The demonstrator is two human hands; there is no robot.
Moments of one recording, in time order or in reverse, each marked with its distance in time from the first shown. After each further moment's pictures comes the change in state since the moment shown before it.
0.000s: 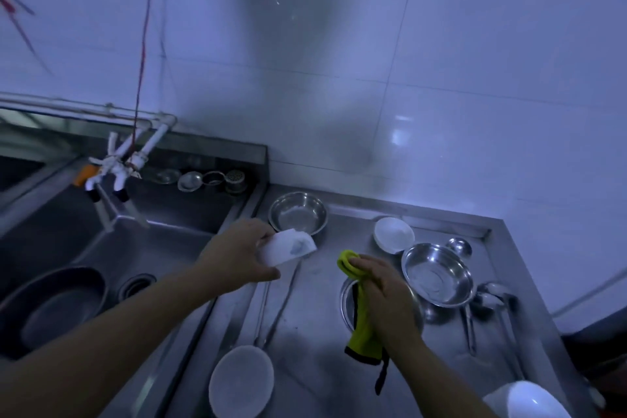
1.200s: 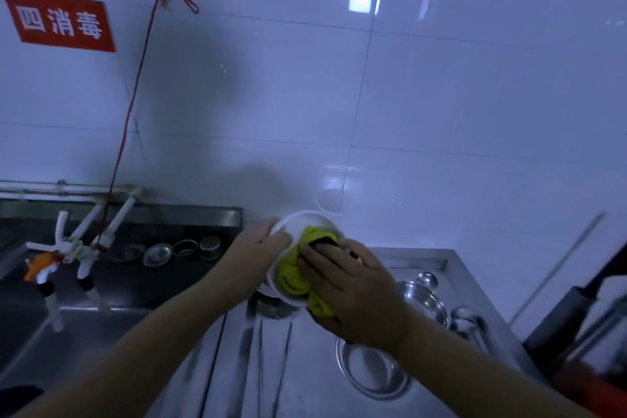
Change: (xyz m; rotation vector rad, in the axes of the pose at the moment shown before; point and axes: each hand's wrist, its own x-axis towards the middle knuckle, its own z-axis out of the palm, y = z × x) left_hand 0.007 0.048 -0.120 -0.879 0.044 0.060; right_hand 0.028 -0.146 0.026 -1.105 -0.002 -1.173
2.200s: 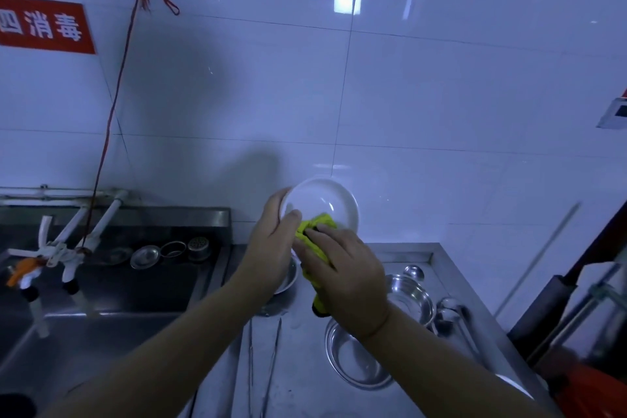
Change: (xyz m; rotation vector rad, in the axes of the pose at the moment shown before) left_hand 0.002 0.010 0.051 -0.321 0.109 0.130; right_hand 0.002 -0.006 0.006 -0.005 0.386 0.255
